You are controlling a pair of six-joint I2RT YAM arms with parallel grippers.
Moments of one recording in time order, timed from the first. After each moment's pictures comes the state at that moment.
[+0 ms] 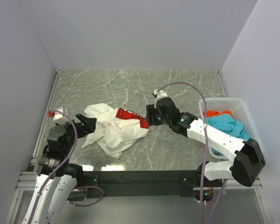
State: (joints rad) left arm -0.20 0.32 0.55 -0.46 -0.02 -0.56; right arm 0.77 1.30 1.02 -0.30 0.12 0.41
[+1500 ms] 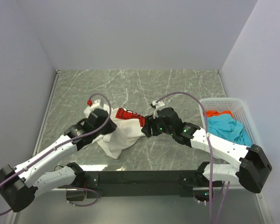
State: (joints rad) left arm -0.70 0.96 0.69 -0.46 -0.23 -0.91; right arm 0.82 1.17 0.75 -0.16 -0.02 0.41
